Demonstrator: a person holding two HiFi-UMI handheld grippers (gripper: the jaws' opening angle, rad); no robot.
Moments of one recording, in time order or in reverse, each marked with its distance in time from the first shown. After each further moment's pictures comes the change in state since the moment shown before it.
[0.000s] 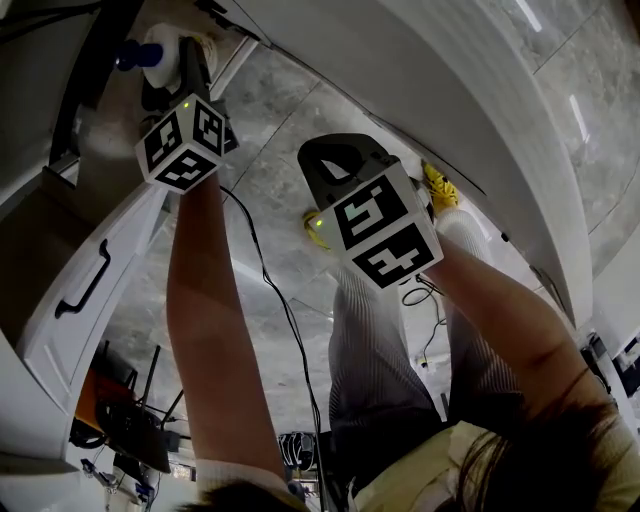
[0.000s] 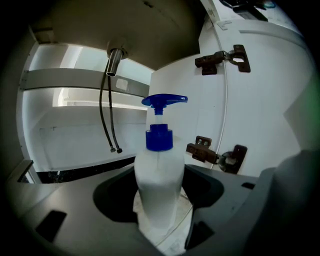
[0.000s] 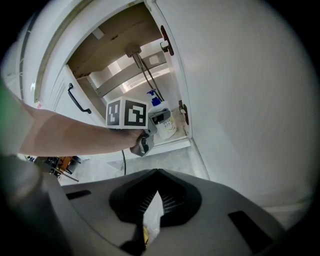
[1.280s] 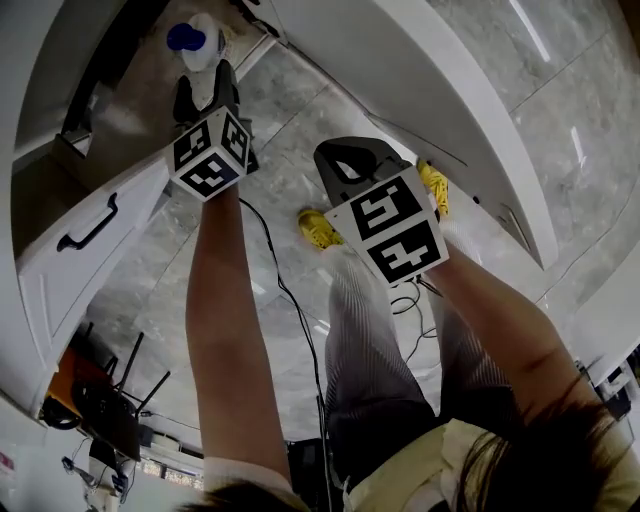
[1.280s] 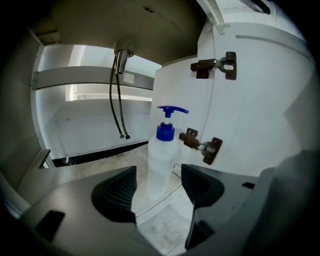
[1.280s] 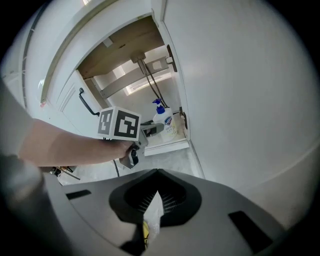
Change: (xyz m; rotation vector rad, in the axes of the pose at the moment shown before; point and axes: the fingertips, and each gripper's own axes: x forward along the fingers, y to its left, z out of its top) left arm -0.056 -0.005 -0.021 -0.052 0.147 0.063; right arm -0.037 0.010 0.001 -0.017 -0.004 -0.002
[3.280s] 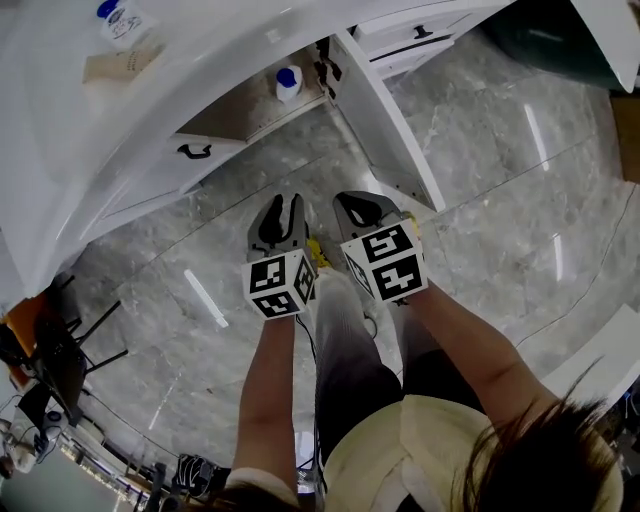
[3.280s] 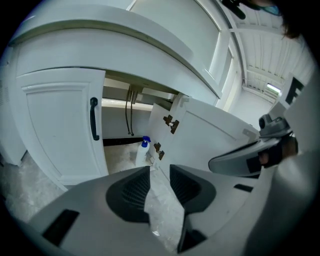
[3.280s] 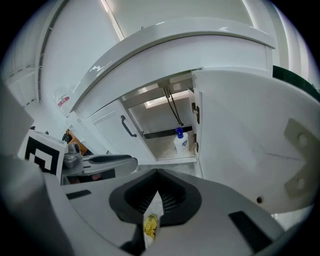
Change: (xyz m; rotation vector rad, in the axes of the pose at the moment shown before) left arm -0.271 -0.082 0.057 -0.251 0.127 0.004; right arm -0.134 0.084 0.063 -0.118 -0.011 0.048
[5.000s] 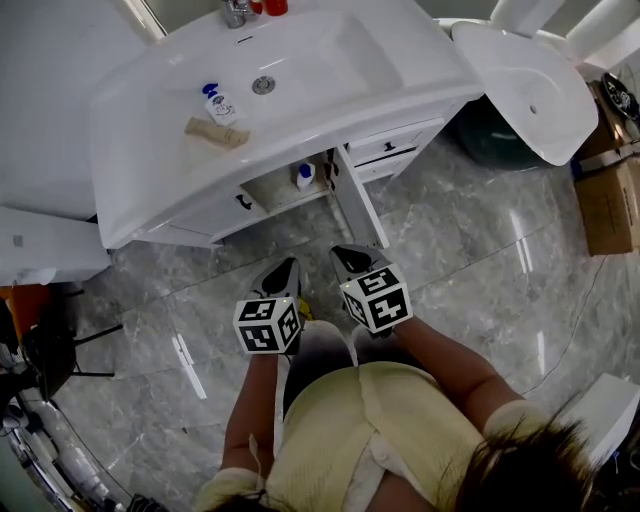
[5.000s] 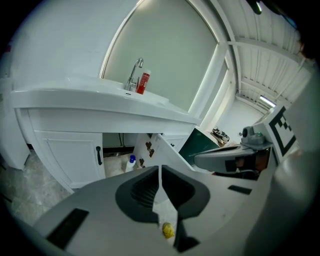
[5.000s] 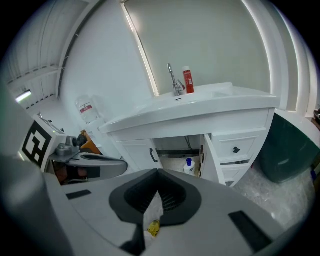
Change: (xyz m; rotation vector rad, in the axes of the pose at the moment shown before) left arm -0.178 -0.085 0.116 -0.040 0.000 -0.095; right arm -0.178 0.074 0.097 -0.137 -0.121 0.065
